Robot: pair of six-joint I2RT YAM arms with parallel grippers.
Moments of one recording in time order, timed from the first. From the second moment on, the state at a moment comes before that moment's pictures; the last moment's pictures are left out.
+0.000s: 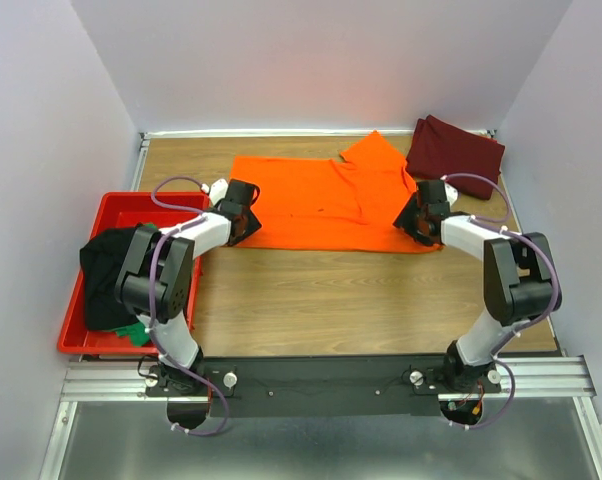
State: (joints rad) left arm -0.31 1.76 1.01 -0.20 -0.25 -0.87; right arm 0.16 1.70 0.92 -0.11 0.16 0.68
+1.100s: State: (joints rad) left arm -0.55 1.31 0.73 -0.46 -0.24 -1.00; right arm 0.16 1.18 0.70 -0.49 0.10 0.76
